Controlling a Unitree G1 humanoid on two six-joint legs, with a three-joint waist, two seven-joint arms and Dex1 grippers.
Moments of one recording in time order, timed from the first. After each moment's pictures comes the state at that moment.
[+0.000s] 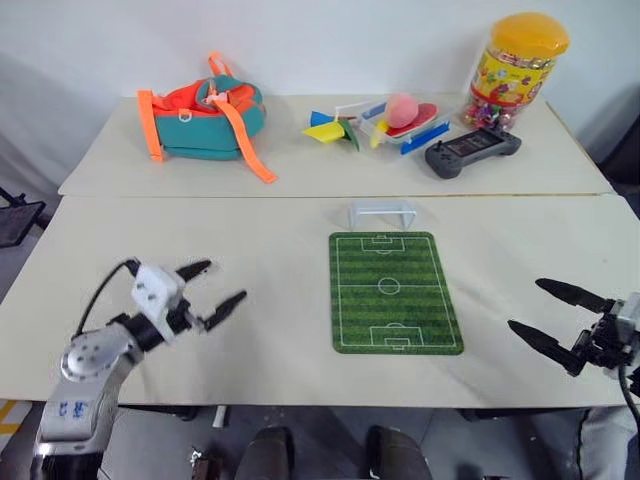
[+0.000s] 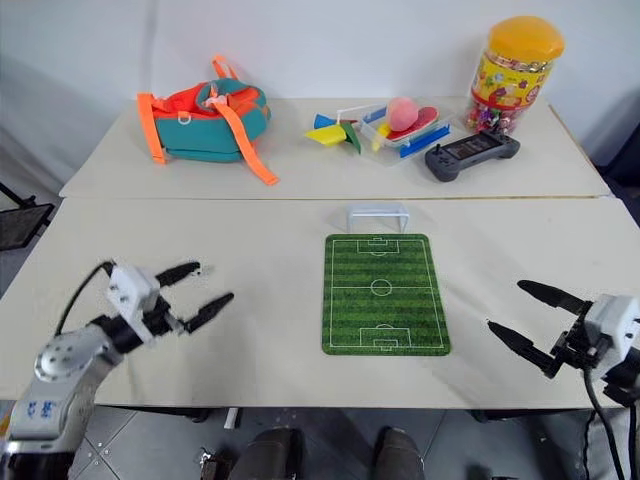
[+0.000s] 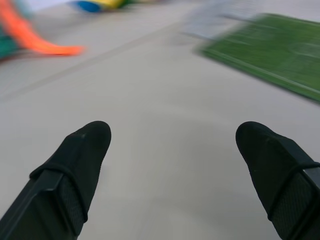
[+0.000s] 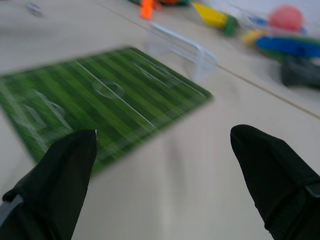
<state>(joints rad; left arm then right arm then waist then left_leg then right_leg) -0.05 0.59 0.25 -0.22 -0.38 0.25 -0.55 0.14 -0.79 -0.49 0.08 0.65 -0.13 1.25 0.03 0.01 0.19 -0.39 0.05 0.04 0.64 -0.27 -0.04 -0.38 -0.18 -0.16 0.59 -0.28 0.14</state>
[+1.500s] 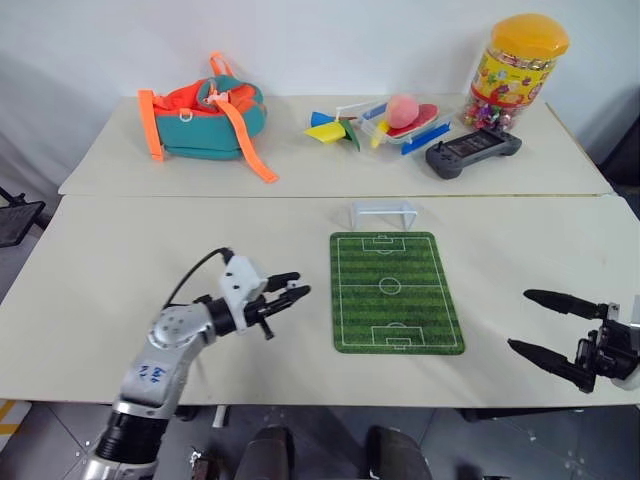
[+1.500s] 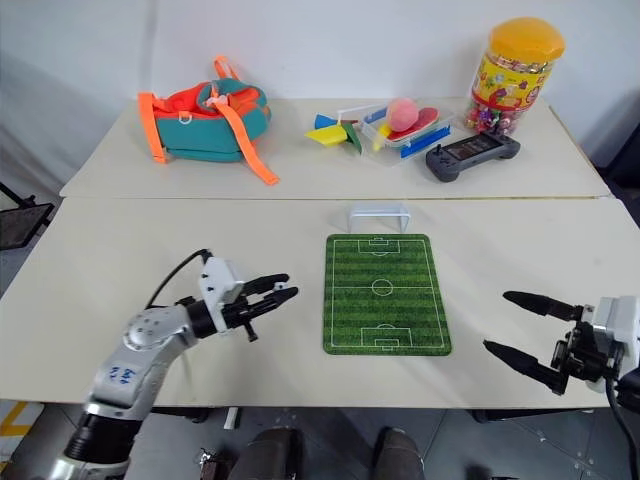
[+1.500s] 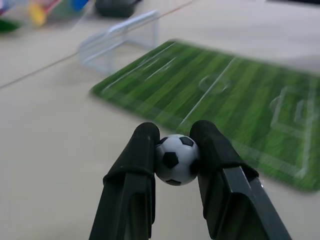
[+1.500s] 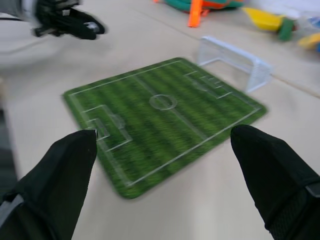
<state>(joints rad) -0.24 0.41 -0.12 -0.22 -0.28 0.24 -0.73 0.21 -0.82 -0.53 -0.01 0.70 0.03 1.41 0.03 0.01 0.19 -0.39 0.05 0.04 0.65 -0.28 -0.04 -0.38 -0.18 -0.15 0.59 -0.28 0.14</state>
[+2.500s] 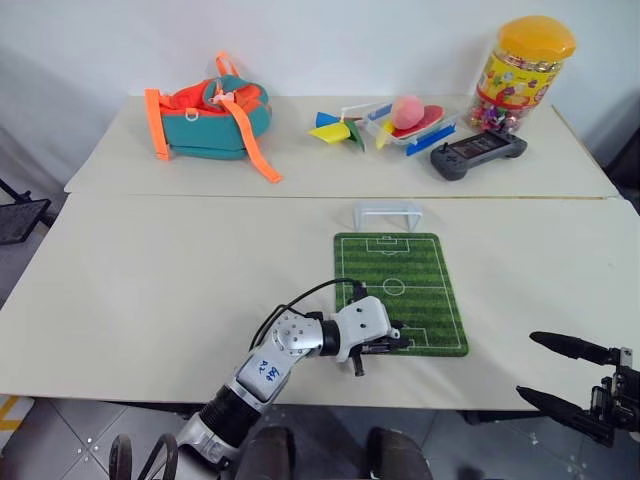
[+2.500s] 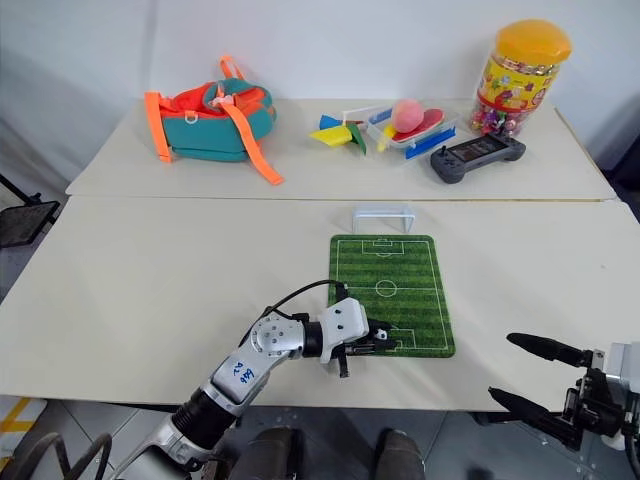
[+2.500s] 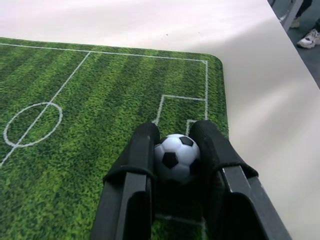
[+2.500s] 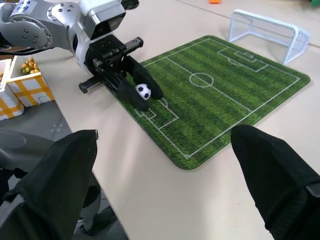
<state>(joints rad) -0.40 0.15 -0.52 0.02 0.01 0.21 -0.69 0.49 -0.75 -0.66 -0.21 0.73 0.09 1.37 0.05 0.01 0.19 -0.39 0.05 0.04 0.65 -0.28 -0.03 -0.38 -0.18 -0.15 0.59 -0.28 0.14</state>
